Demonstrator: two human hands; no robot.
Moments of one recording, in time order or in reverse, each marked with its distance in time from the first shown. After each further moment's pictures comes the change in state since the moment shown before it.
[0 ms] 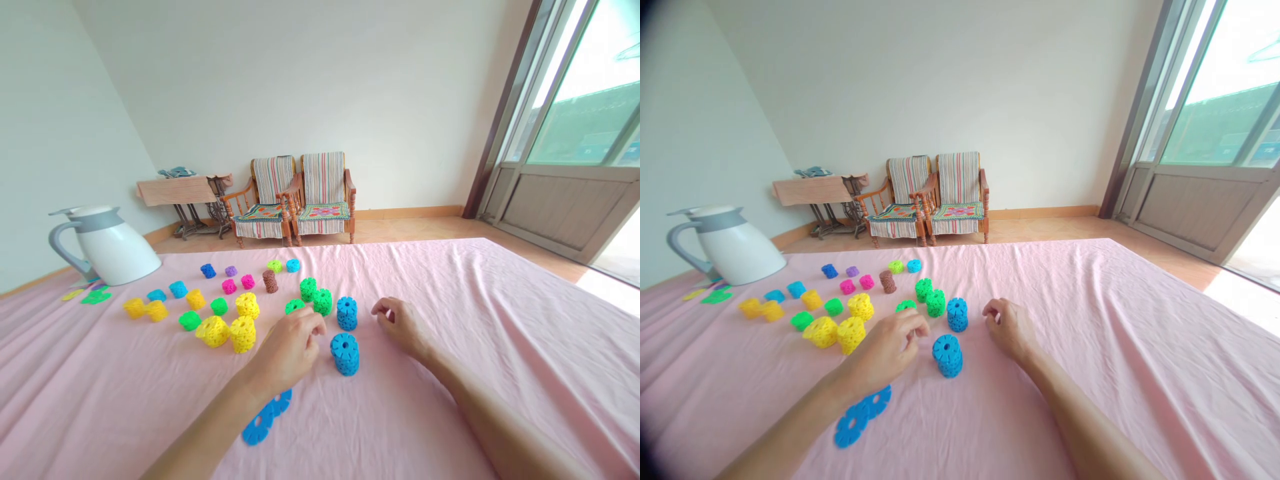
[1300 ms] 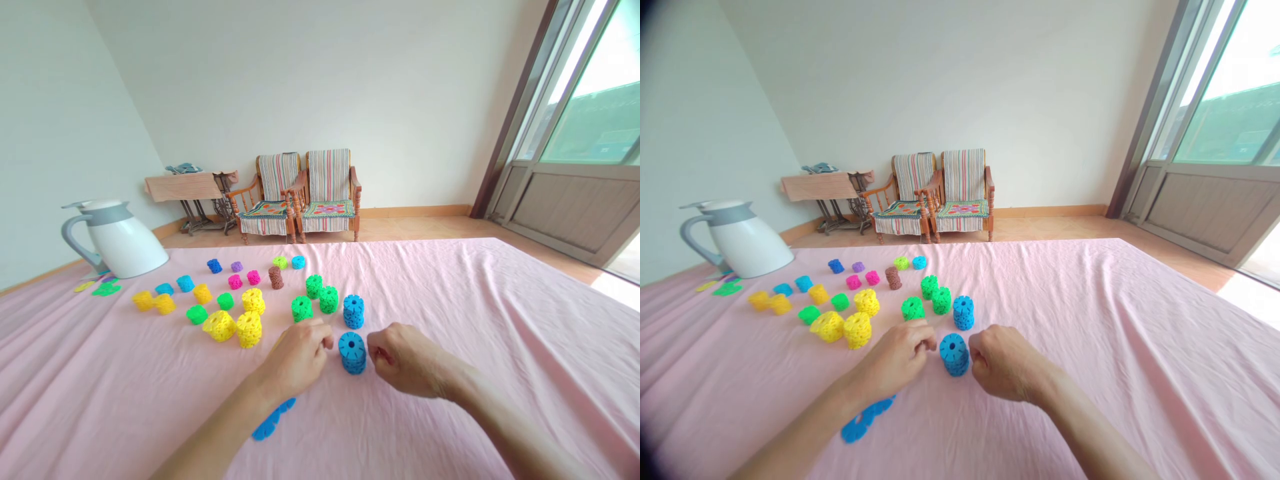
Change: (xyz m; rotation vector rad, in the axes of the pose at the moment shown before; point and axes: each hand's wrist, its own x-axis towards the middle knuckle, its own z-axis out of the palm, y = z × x) left_hand -0.007 -0.014 0.017 -0.018 -0.077 0.036; right_hand -0.035 -0.063 -0.037 -0.257 -0.446 -0.288
